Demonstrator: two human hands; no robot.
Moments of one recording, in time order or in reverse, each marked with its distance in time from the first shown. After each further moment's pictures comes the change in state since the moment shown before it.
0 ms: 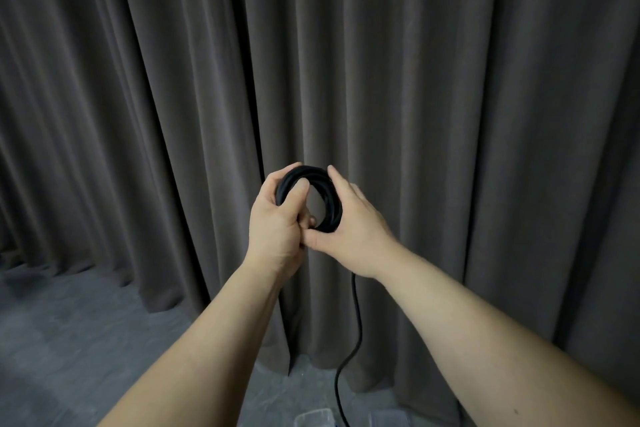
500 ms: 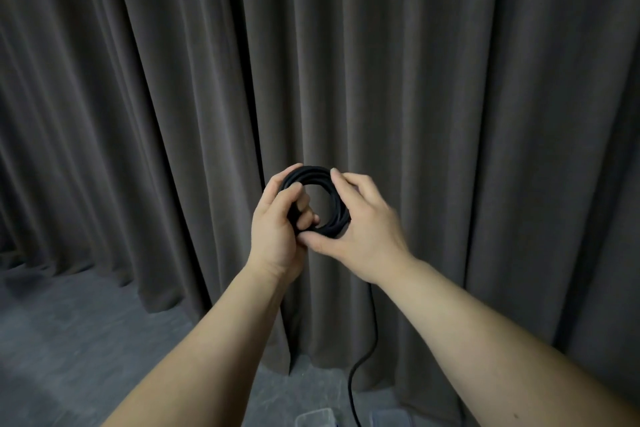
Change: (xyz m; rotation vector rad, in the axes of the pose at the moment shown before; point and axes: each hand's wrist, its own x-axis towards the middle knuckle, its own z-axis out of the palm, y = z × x) left_hand 0.004 -0.006 0.000 -0.154 -0.034 -0.060; right_hand -0.004 0.010 0.001 -0.167 0.214 -0.144
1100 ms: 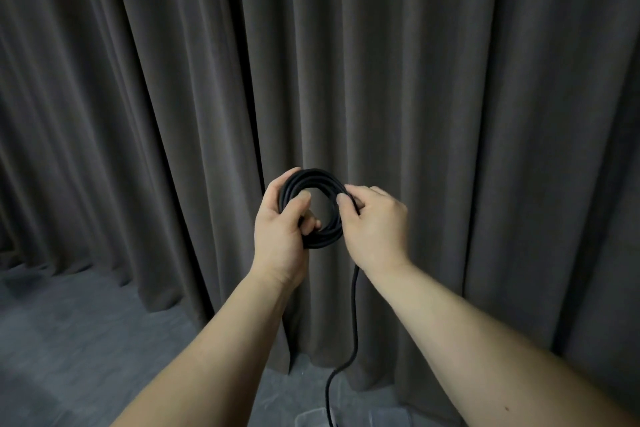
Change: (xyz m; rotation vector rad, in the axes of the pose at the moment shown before) left_hand -0.005 -0.010 0.000 0.099 0.056 0.057; right_hand 0.011 0.005 0.018 0.081 0.456 0.114
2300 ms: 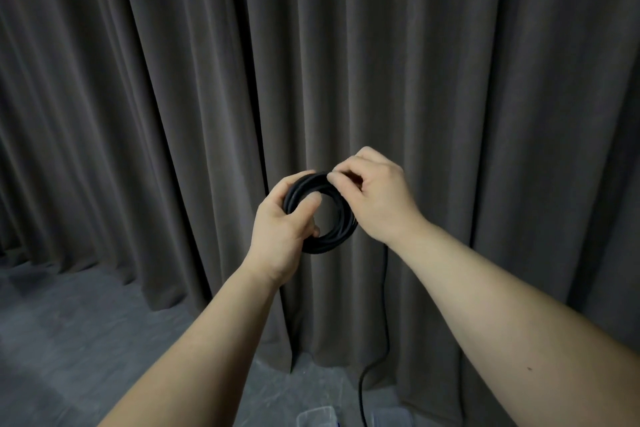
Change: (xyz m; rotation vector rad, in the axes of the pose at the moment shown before) left_hand 0.003 0.006 -0.015 0.205 -0.203 0.046; right_hand 0.037 -0.005 -0.015 0.108 -0.225 -0.245
